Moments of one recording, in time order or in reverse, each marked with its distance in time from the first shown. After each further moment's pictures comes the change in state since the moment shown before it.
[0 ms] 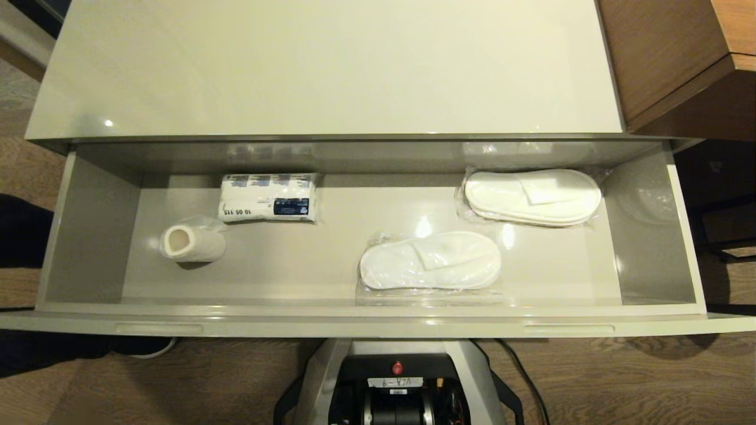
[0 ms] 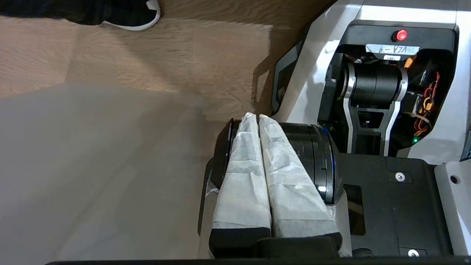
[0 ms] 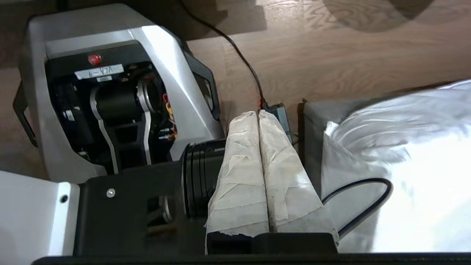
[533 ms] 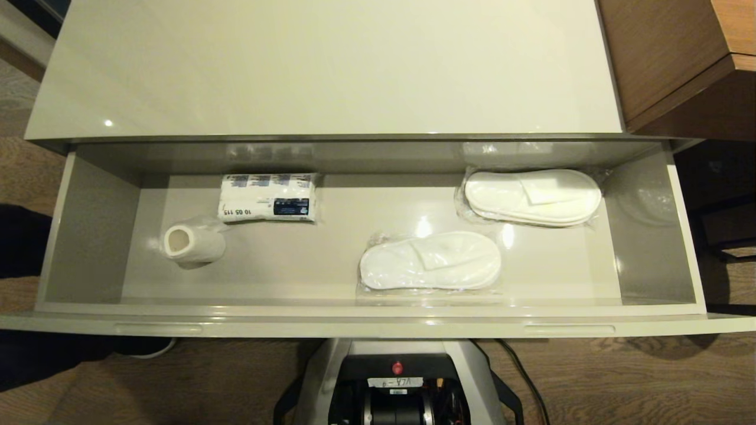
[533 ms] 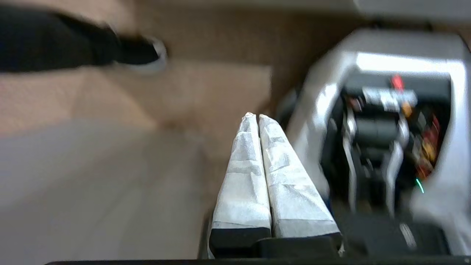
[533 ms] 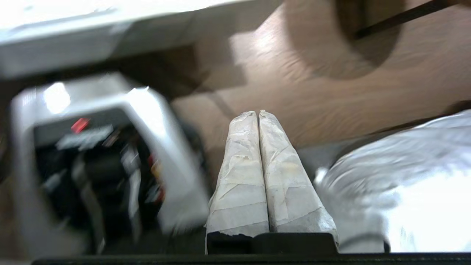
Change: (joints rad) left arm 0.001 -0.010 0.186 -0.343 0.035 0.003; right arm 0.000 -0.029 0.188 -0.348 -0.121 0.003
